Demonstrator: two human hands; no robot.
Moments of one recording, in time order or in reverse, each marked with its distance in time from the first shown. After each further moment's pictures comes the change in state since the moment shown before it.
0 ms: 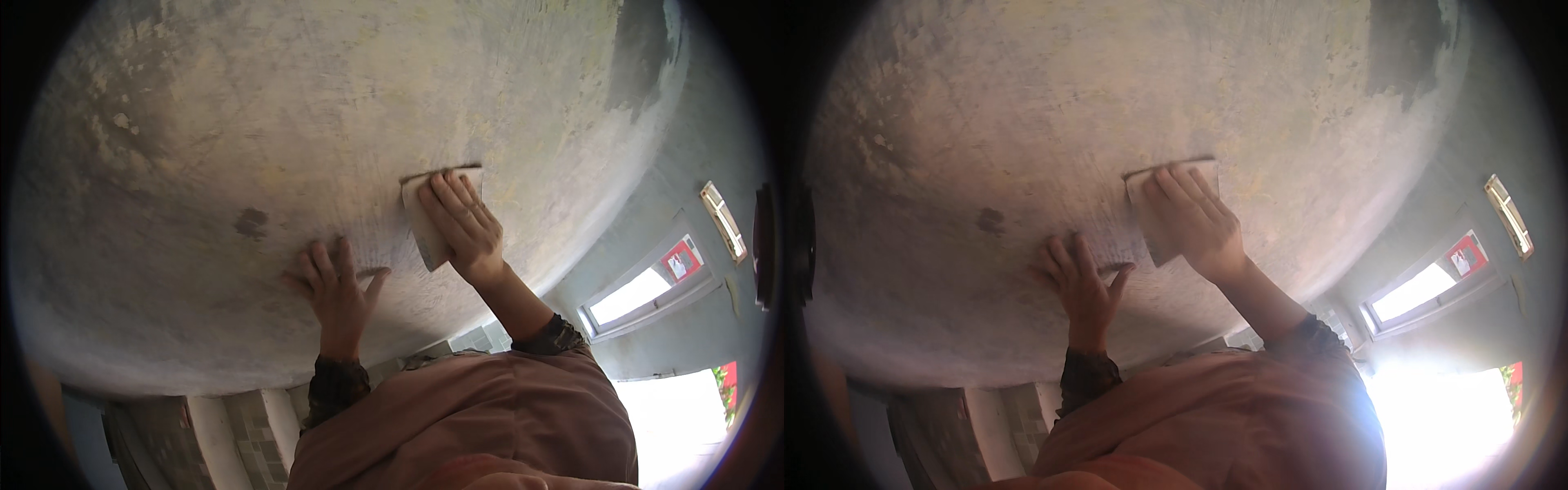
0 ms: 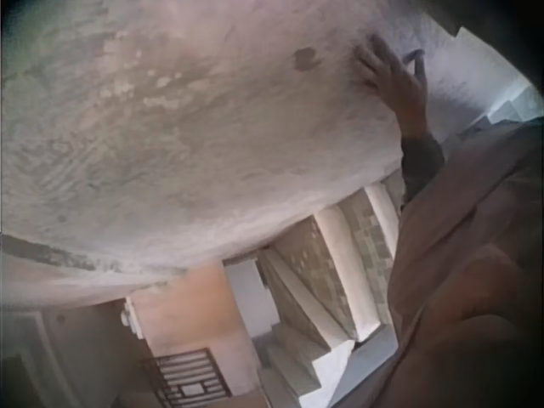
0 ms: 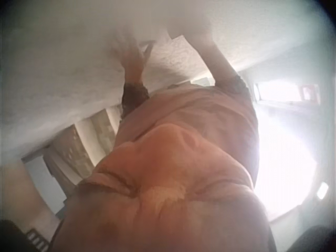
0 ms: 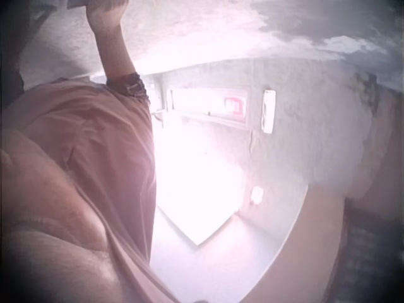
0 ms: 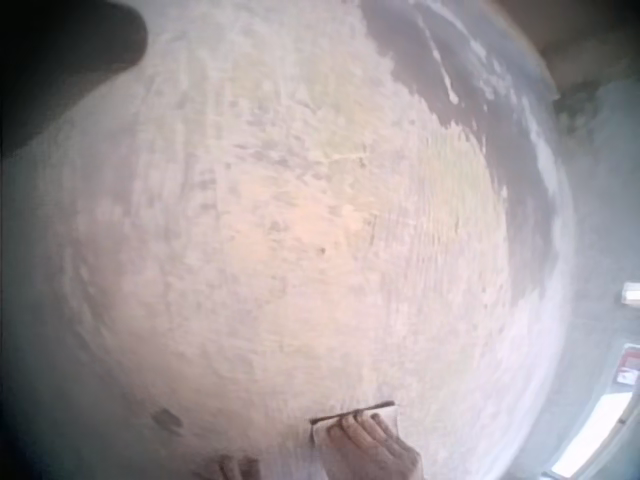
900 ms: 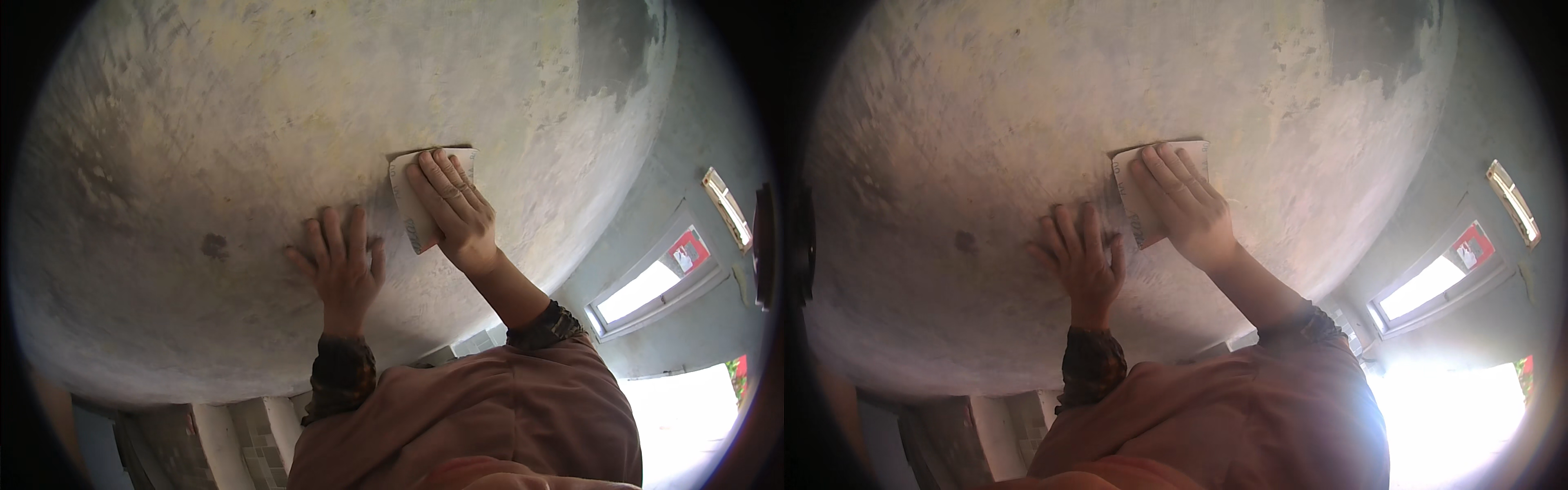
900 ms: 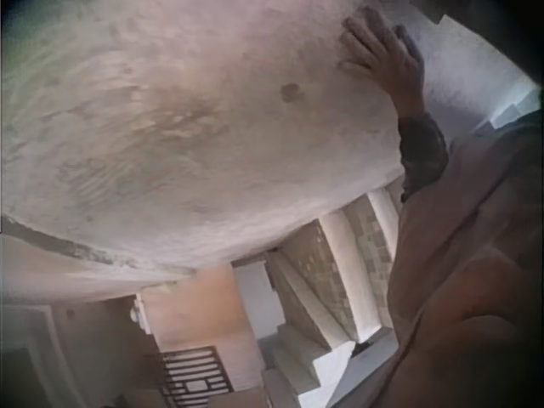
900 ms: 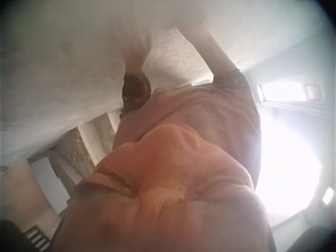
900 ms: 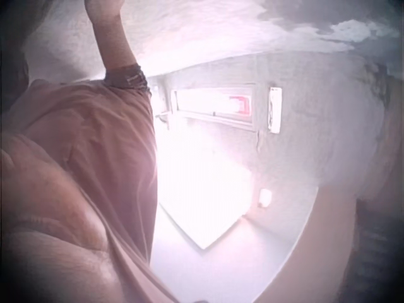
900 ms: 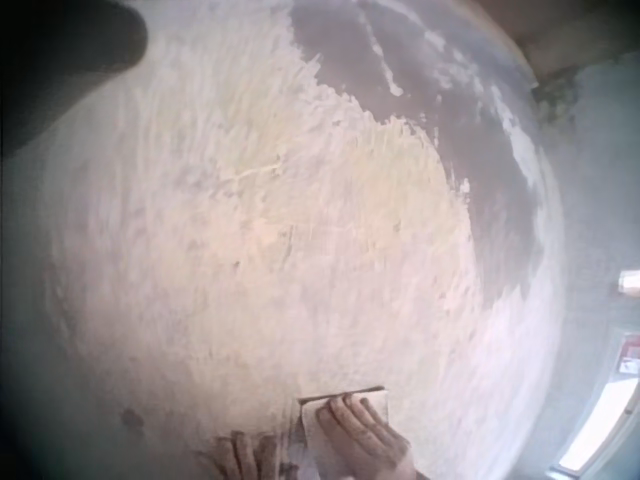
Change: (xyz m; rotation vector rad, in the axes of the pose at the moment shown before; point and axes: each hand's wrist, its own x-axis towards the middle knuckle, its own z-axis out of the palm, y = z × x) left_hand 0.071 0.066 0.020 0.167 0.189 0.104; right_hand 0.008 0.064 -0.015 0.032 0.062 0.049
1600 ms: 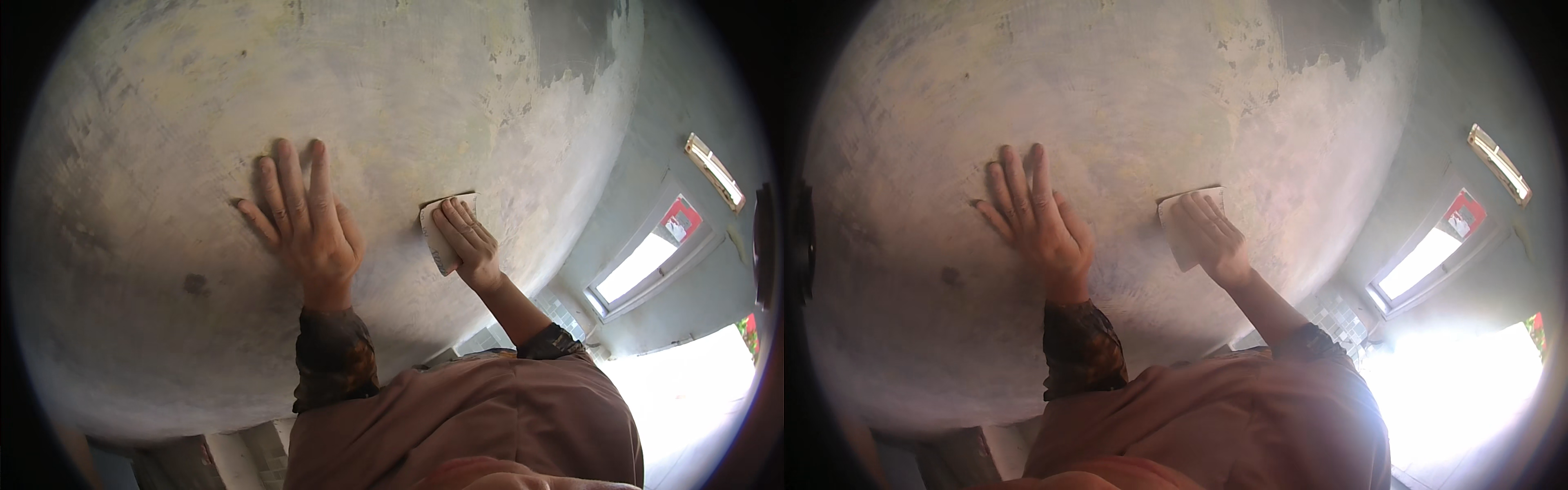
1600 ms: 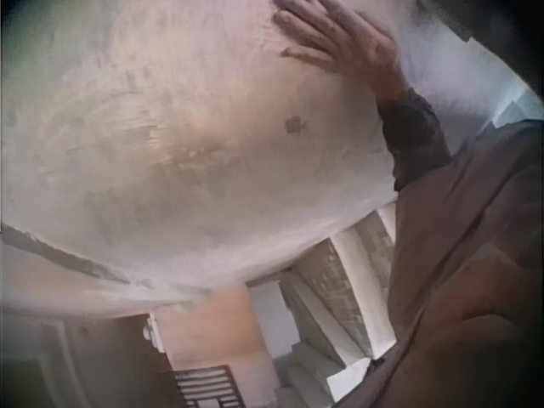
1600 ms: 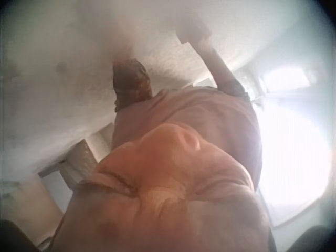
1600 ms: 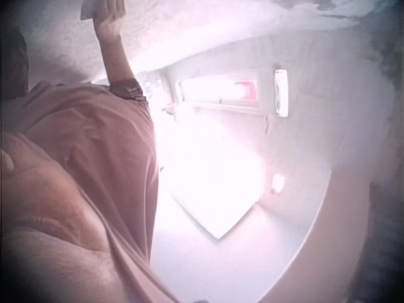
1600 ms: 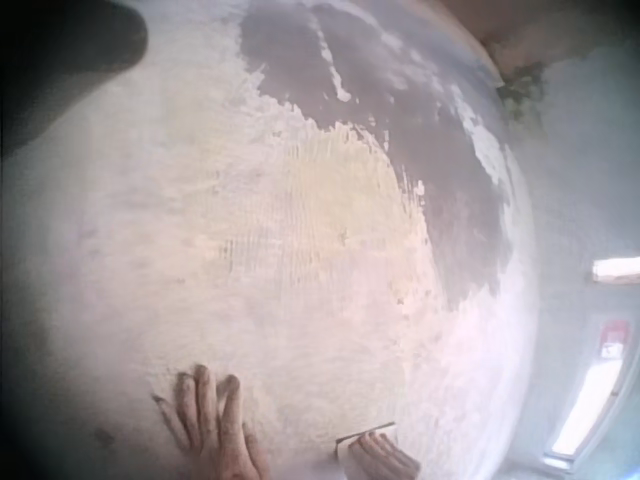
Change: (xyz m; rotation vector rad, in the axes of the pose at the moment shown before) left_hand 0.113 0.015 -0.025 -0.281 0.320 0.004; right_hand -0.046 0.033 -0.017 -0.026 0.118 0.097
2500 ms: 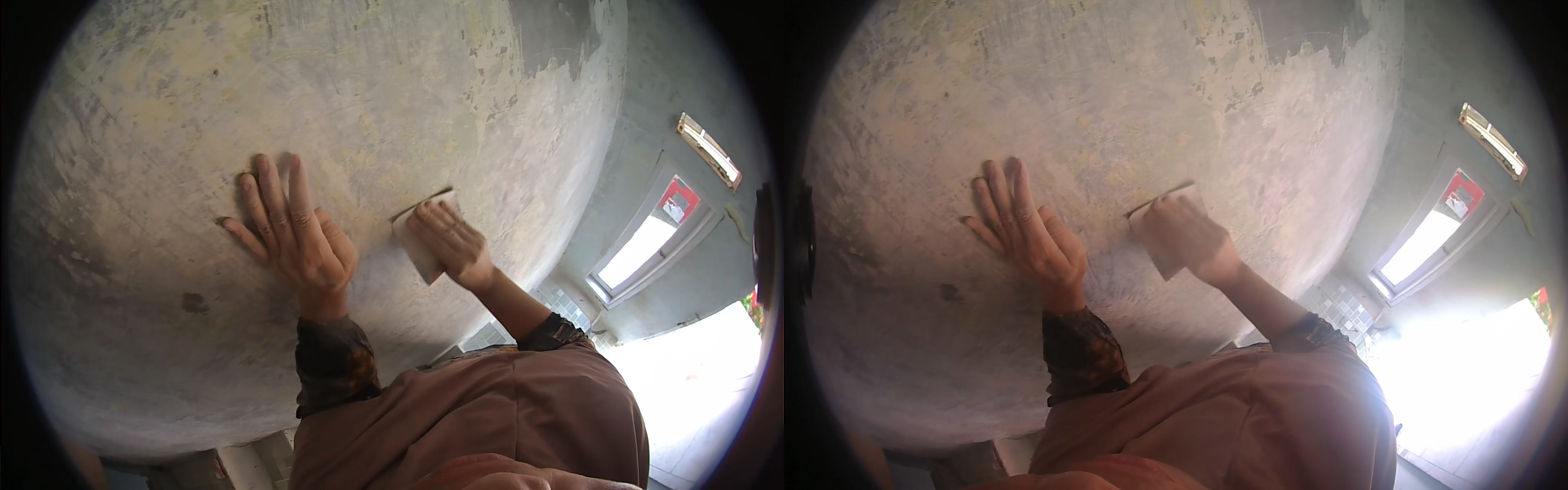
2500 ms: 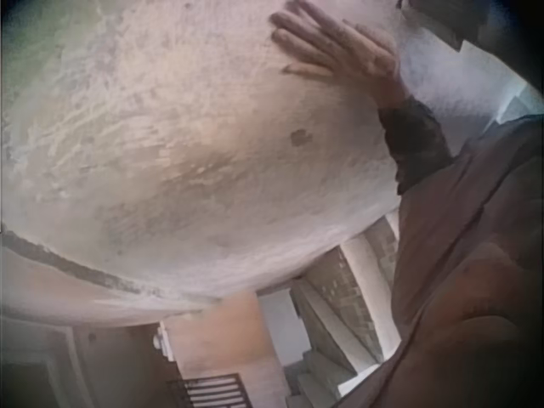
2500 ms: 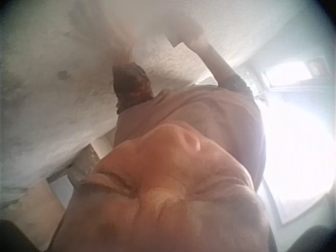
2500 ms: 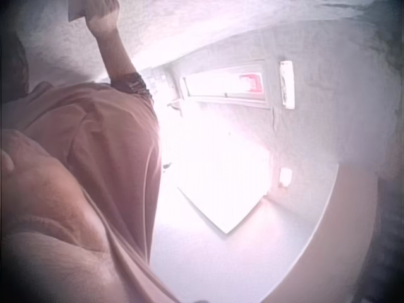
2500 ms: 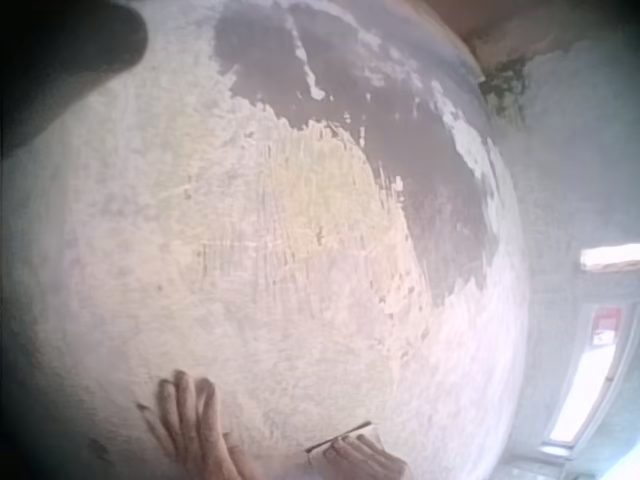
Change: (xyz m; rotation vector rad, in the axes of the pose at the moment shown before) left_hand 0.003 -0.002 0.004 -0.084 0.103 0.022; right_hand 0.032 -0.020 -0.012 -0.092 -0.076 -0.213
